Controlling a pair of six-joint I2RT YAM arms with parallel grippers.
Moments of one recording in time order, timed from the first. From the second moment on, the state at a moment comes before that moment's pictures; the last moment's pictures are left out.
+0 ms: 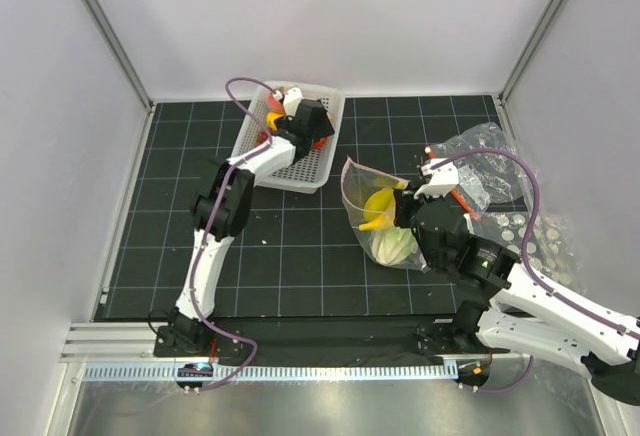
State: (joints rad) left arm -0.51 2.32 1.81 -0.07 -0.42 -0.70; right arm 0.95 0.79 0.77 -0.26 0.75 0.39
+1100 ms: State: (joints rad) left arm -0.56 1.93 1.28 0.12 -0.36 -0.52; right arm 0.95 0.80 0.77 -0.25 0.73 0.39
